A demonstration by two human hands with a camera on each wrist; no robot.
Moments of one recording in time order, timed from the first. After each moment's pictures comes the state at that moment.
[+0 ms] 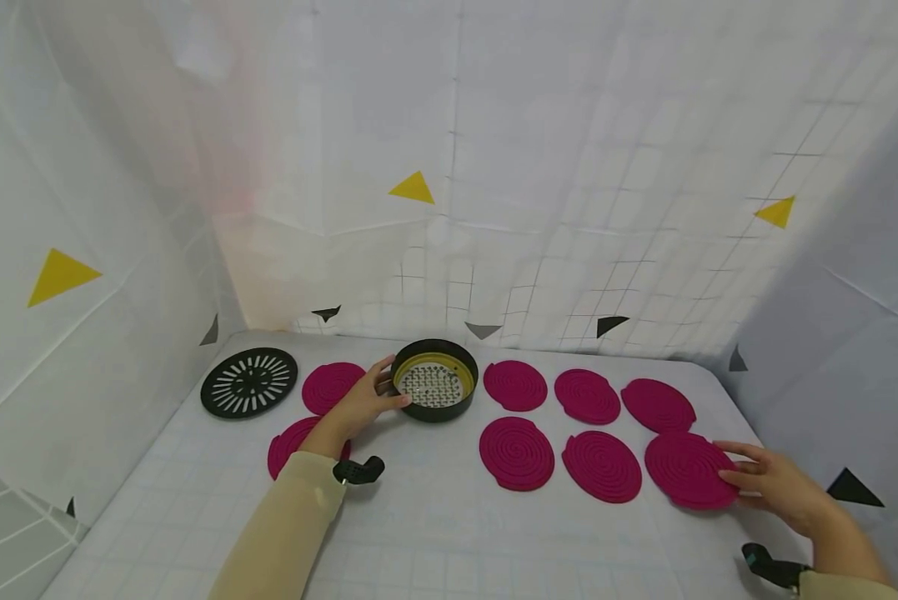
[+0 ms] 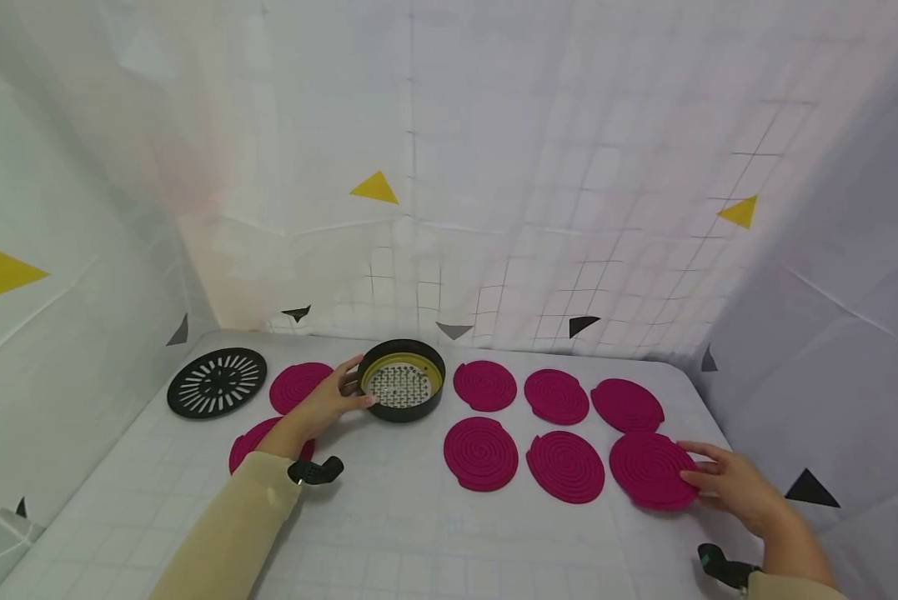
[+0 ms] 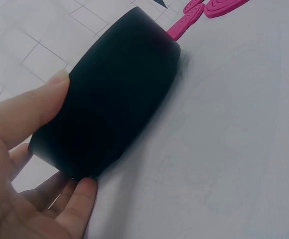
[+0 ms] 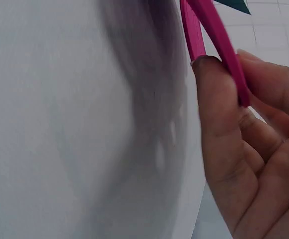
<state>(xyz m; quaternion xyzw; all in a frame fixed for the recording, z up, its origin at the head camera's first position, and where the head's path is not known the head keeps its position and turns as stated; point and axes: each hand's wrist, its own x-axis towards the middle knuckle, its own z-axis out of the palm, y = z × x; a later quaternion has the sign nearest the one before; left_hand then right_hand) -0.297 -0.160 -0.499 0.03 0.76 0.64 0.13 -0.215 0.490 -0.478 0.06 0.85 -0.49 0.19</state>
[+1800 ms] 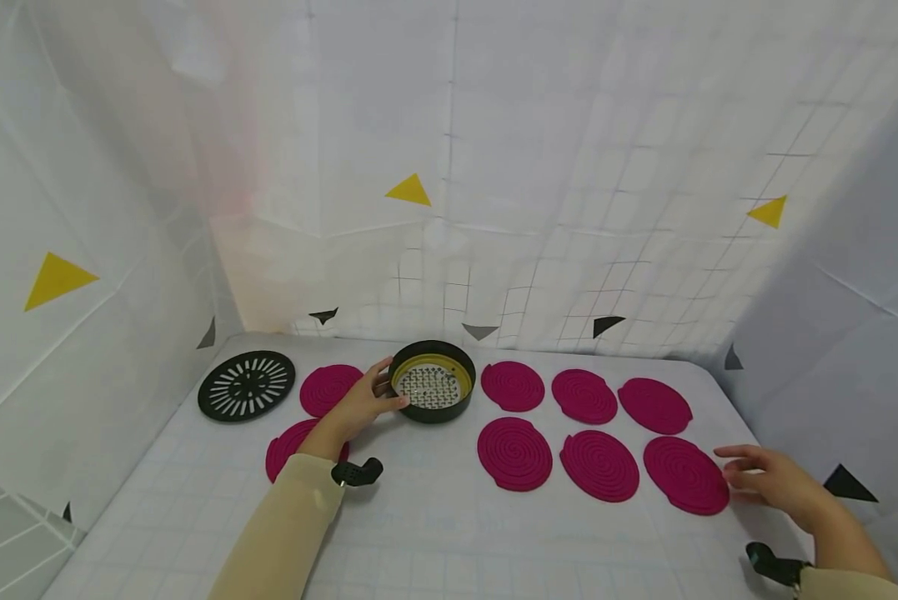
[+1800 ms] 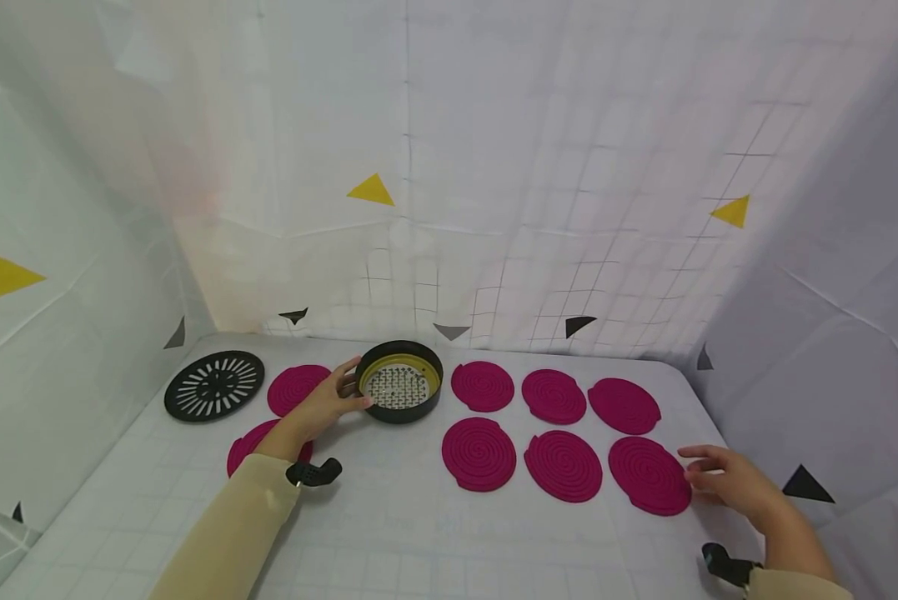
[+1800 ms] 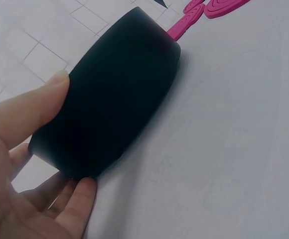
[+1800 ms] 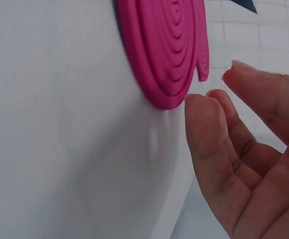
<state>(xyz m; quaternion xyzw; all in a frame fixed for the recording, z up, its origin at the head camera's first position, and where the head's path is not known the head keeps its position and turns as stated) -0.294 -0.160 -0.499 0.03 0.75 0.65 0.13 -0.215 0.488 -0.474 0.07 0.89 -0.41 0.18</state>
